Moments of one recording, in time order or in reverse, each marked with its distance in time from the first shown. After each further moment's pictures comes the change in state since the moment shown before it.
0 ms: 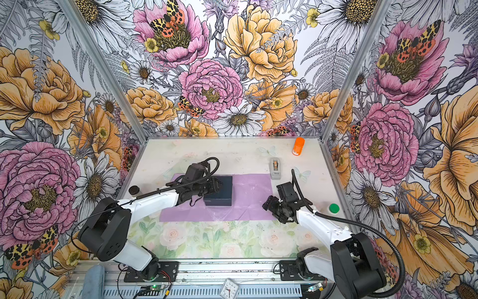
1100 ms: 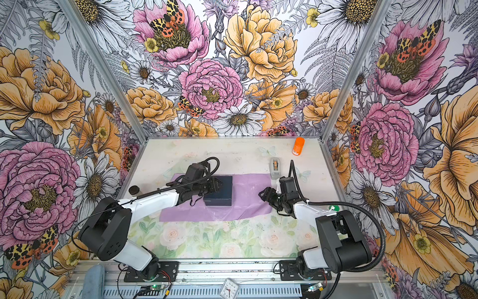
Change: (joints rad) left arm 0.002 0.004 0.000 0.008 -0.002 0.000; right arm -0.092 0.232 -0.021 0.520 -0.178 -0.147
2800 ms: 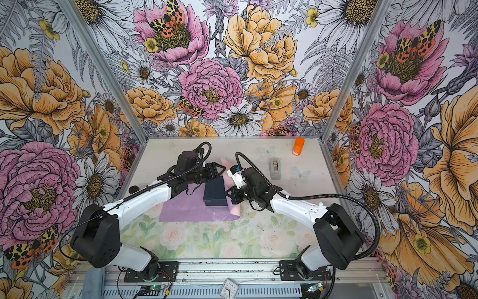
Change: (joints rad) left arm 0.060 -0.057 0.131 0.000 0.147 -0.090; right arm 0.470 0.069 0.364 -0.107 0.009 -0.434
